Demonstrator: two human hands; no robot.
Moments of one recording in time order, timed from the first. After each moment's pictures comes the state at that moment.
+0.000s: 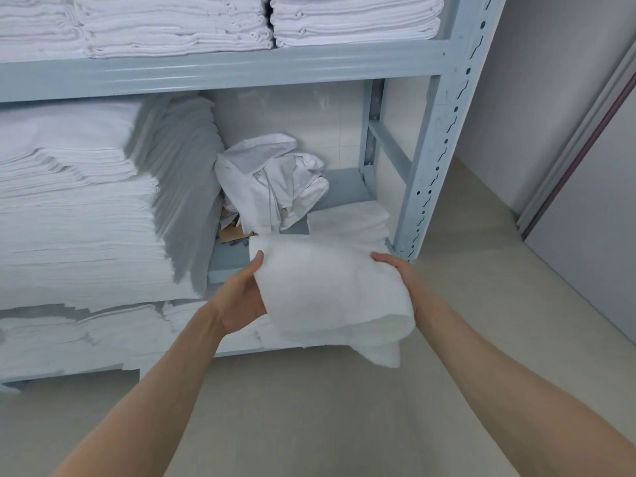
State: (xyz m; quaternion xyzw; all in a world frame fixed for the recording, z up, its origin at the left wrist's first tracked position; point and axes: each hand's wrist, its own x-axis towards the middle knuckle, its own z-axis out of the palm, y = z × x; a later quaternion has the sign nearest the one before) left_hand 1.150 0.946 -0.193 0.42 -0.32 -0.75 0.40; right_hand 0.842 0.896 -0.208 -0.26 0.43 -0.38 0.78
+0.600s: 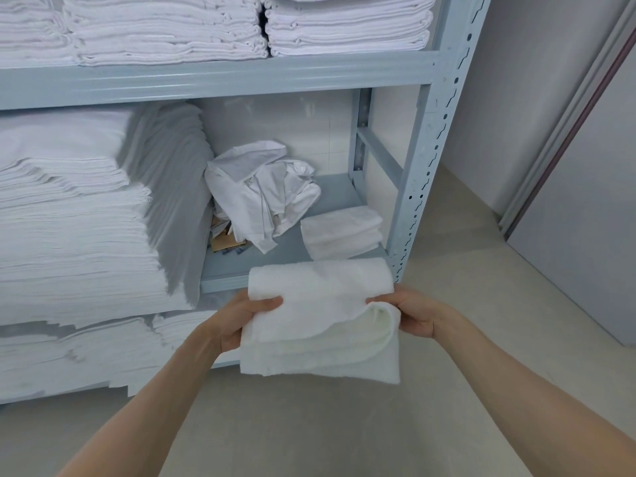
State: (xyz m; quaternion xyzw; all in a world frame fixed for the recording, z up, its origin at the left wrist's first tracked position) left_hand 1.164 0.950 -0.210 0.47 -0.35 -0.73 0.36; right_hand 0.832 0.920 -0.214 -0.37 0.46 -0.28 0.76
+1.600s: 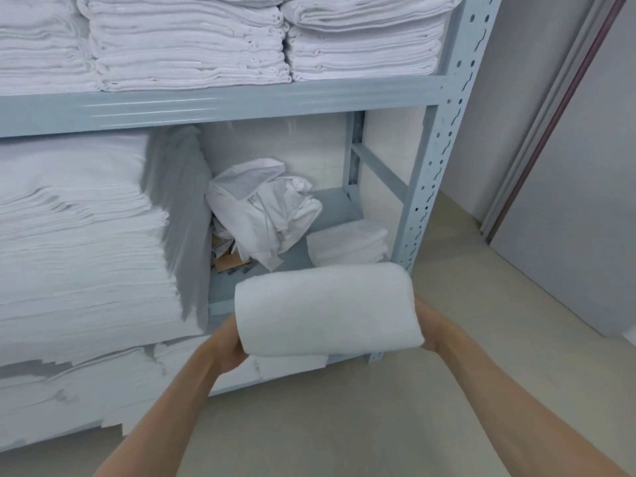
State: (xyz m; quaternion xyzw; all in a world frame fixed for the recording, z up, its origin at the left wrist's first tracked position) left_hand 1.229 0.949 -0.194 0.48 -0.43 -0.68 0.36; right_hand 0.895 0.943 -0.193 -0.41 0.48 -0.36 0.68
